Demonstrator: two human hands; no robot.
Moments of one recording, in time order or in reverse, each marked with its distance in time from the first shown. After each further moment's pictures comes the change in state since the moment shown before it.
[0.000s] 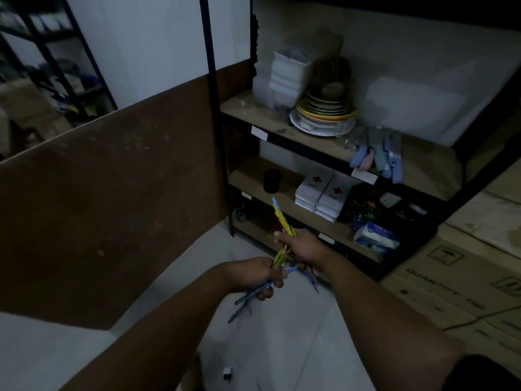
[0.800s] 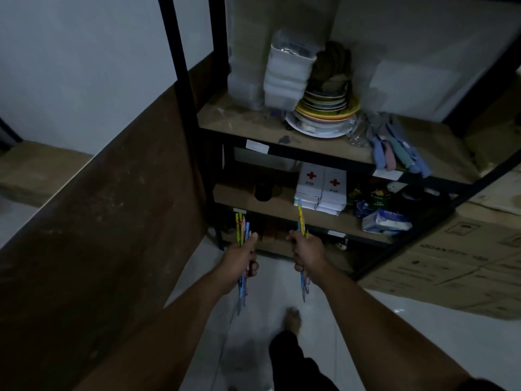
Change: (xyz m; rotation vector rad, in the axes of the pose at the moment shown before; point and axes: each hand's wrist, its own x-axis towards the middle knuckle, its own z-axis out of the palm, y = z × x) left_hand 0.056 0.017 -0.255 -0.354 0.325 0.062; right_hand 0.153 -0.045 0.101 0.573 0.592 0.287
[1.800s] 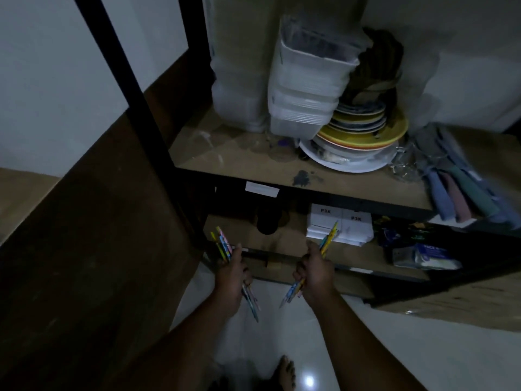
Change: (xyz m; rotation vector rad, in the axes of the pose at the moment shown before) left_hand 0.210 0.072 -0.014 -0.322 0.230 -0.067; right_hand 0.178 -0.048 0.073 0.553 0.274 0.104
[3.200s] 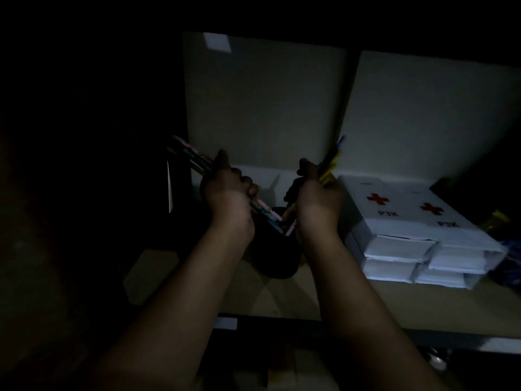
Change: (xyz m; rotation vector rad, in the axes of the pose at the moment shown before) left_hand 0.293 0.025 0.096 -0.457 -0.354 0.564; right_hand 0.278 0.038 0.159 0.126 -0.104 -0.835
